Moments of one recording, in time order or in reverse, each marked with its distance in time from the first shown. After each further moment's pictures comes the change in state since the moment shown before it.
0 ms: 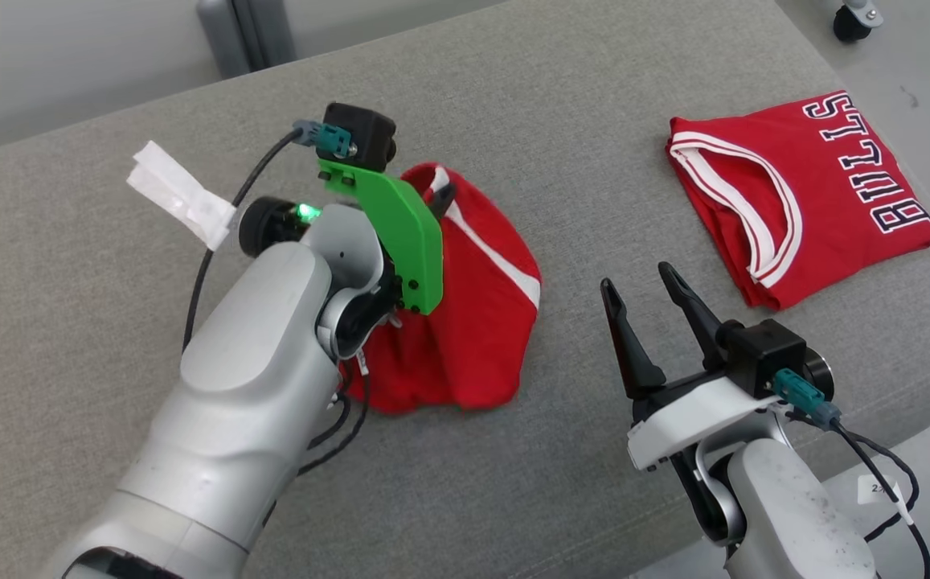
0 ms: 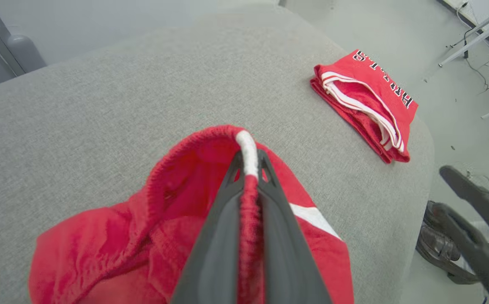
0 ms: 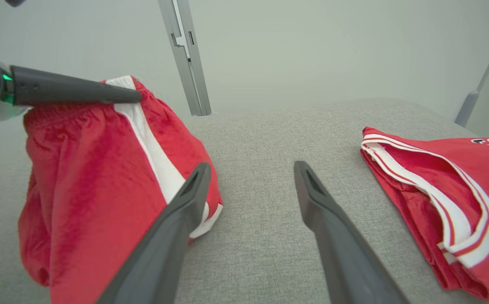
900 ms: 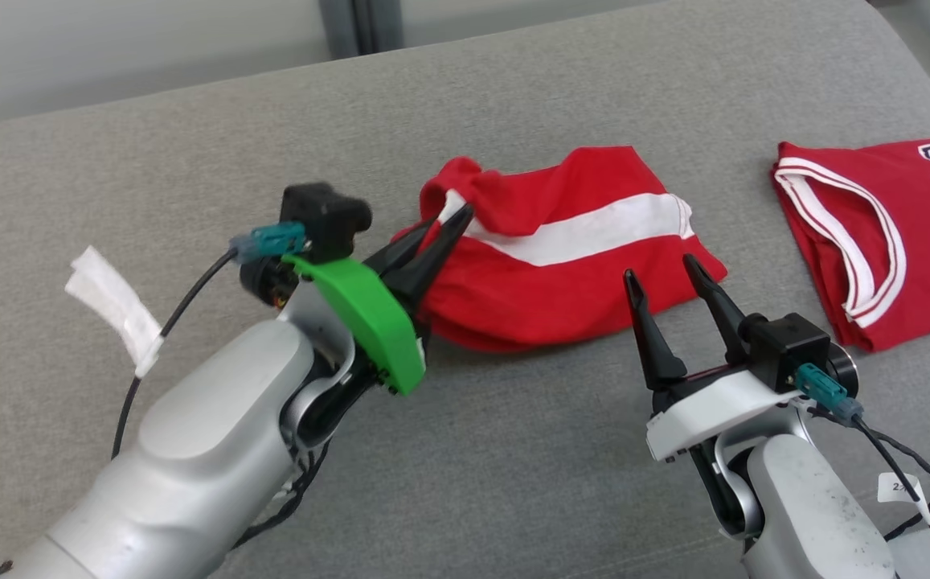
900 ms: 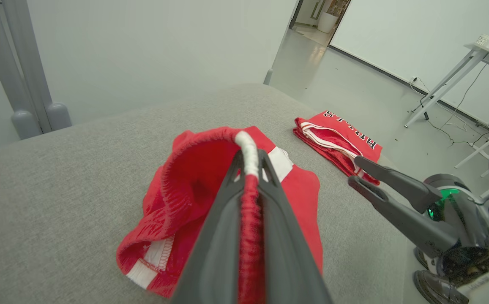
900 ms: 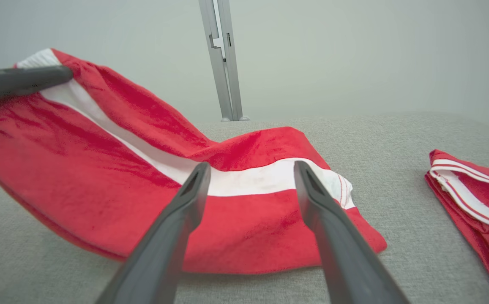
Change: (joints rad) left arm 0.036 0.252 -0.376 -0.275 -0.297 -0.005 -0.474; right arm 0.008 -0.009 -0.040 -0.028 -0.015 0.000 0.013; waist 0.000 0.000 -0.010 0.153
